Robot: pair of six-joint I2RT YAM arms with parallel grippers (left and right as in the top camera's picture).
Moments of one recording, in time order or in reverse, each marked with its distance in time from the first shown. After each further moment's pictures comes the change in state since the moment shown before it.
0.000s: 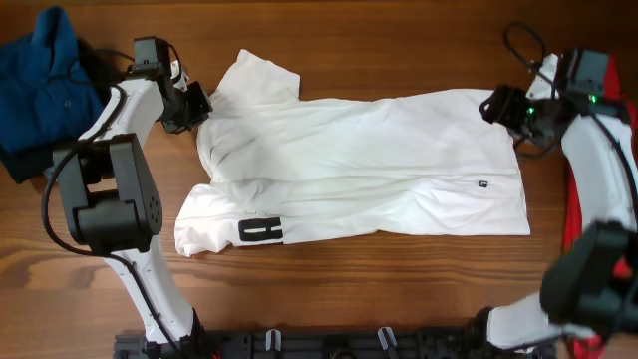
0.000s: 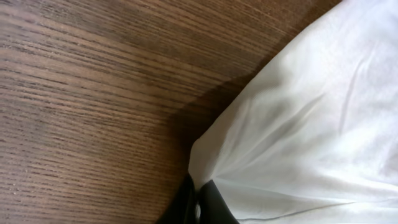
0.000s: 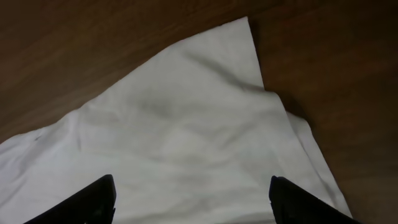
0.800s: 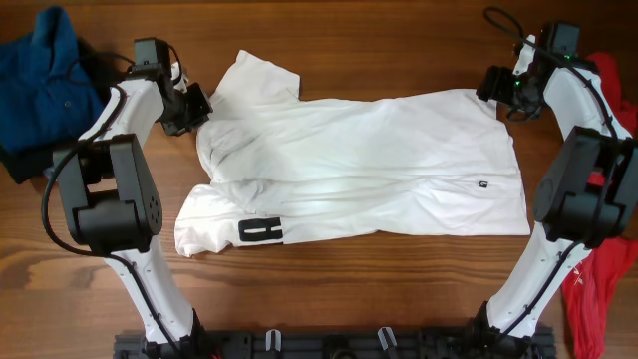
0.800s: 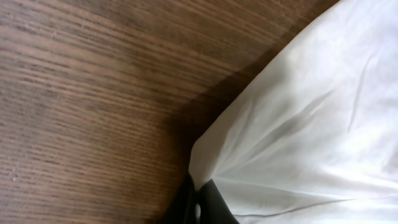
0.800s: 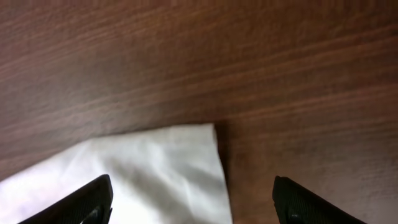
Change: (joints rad) left arm 0.000 -0.001 0.000 -0.027 0.000 -0.015; right arm -0.002 0.459 0.329 0.068 0.097 -0.101
